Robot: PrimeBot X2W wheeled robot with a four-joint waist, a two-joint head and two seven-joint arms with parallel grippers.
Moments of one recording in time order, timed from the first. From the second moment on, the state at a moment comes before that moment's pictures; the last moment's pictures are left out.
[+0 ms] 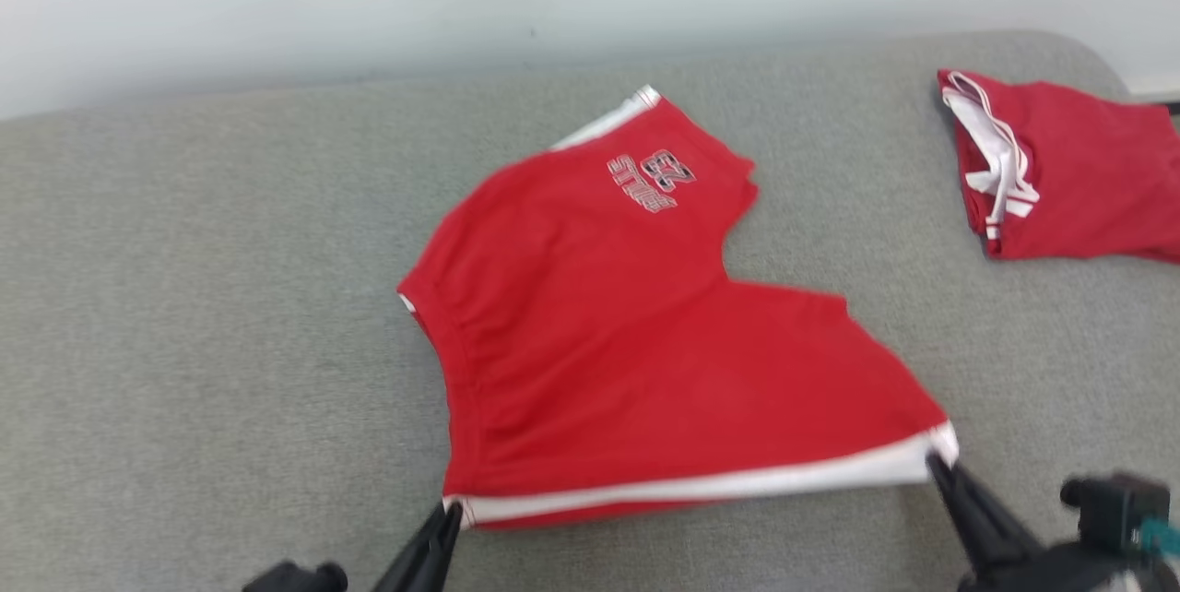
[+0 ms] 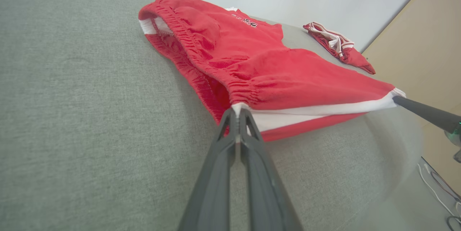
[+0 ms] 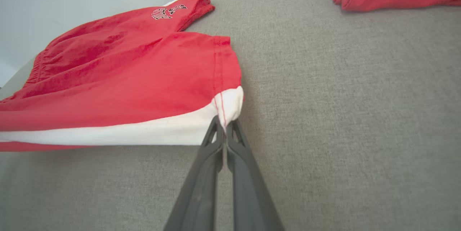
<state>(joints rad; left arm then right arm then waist) -0.07 0.38 -0.54 0.08 -0.64 -0.01 -0.26 -0.09 -0.47 0.32 0.23 0.72 0.13 -0.07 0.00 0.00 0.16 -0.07</state>
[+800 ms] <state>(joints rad) 0.06 0.25 -0.47 0.11 -0.48 -0.11 -0.26 0.20 -0.25 -0.03 -0.06 0.52 0.13 0.16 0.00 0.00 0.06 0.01</state>
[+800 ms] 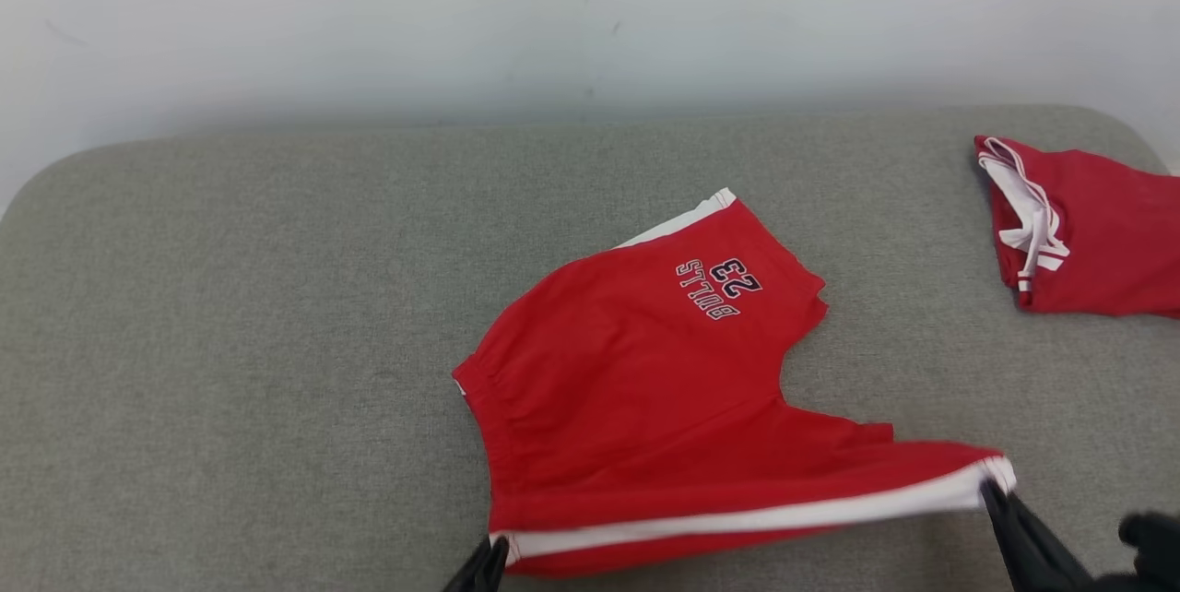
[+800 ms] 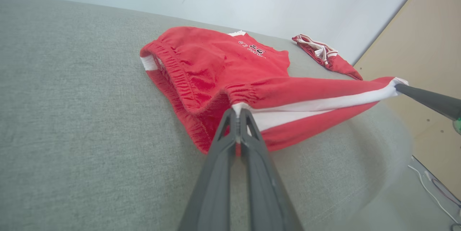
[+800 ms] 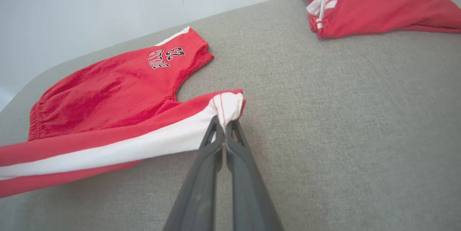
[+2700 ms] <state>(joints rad) -0.28 0.10 -0.10 0.21 -0.37 -0.12 -0.26 -0.85 -0.35 0.48 1.05 0.55 0.13 -0.09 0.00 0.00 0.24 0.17</state>
